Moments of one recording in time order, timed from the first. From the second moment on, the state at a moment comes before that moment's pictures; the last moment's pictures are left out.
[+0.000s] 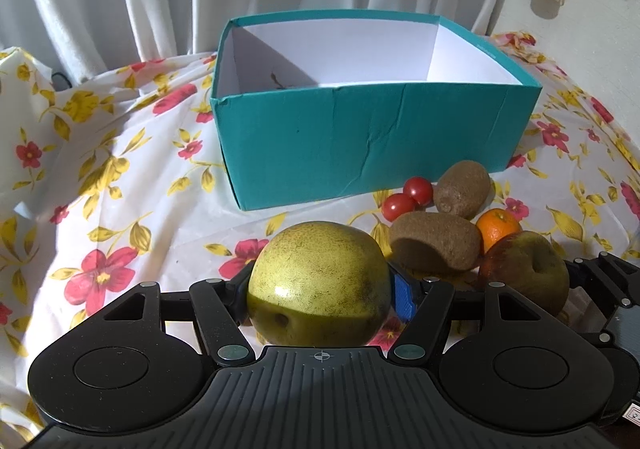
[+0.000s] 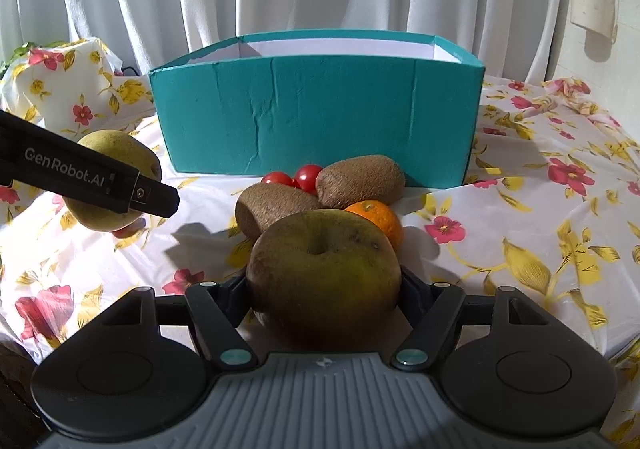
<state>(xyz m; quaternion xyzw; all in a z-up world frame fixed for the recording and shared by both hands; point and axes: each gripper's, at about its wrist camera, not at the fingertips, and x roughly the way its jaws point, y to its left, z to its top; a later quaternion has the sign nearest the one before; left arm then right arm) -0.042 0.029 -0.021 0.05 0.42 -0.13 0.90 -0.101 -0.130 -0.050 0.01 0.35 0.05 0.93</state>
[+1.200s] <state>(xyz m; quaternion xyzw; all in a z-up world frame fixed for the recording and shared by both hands) 0.056 -0.013 0.060 0.05 0.35 -0.07 0.93 -0.037 -0.179 0.058 0.03 0.21 -0.01 0.98</state>
